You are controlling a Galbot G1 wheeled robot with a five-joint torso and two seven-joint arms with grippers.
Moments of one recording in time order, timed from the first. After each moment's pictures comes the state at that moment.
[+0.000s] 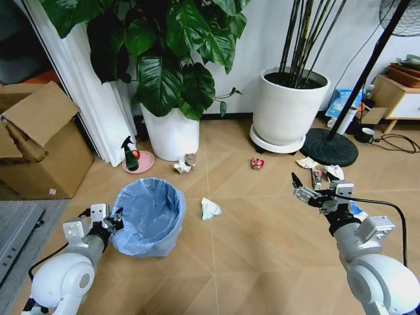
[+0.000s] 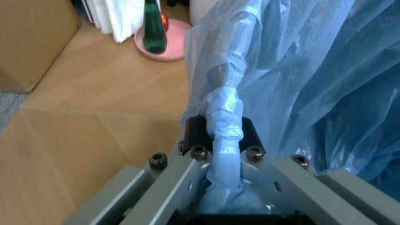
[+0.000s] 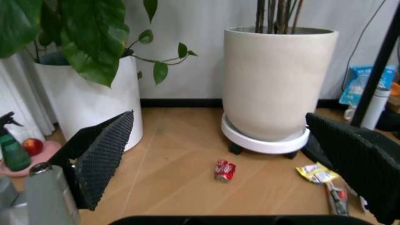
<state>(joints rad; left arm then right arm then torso) 1.44 -1.14 -0.66 -2.16 -0.64 0.66 -0.25 -1.53 1.21 0.73 2.30 0.42 -0.29 0.04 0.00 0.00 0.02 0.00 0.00</state>
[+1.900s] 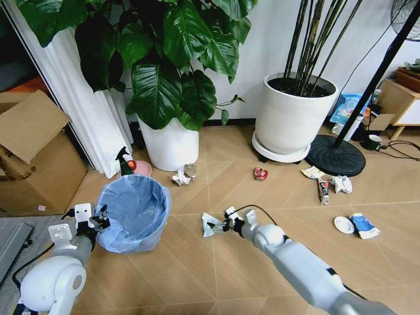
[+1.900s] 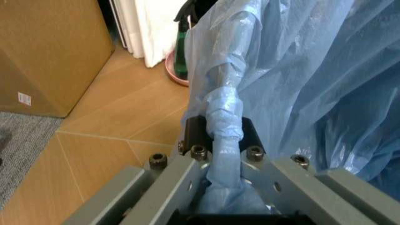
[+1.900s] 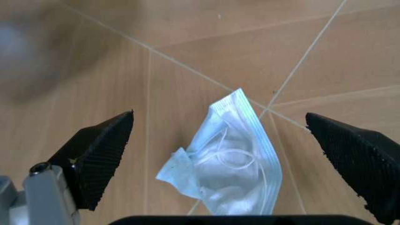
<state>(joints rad) 1.45 -1.16 -0.72 -2.15 -0.56 0.61 -0.25 -0.69 1.26 -0.20 1.00 0.44 -0.14 -0.33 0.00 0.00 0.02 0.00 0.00</state>
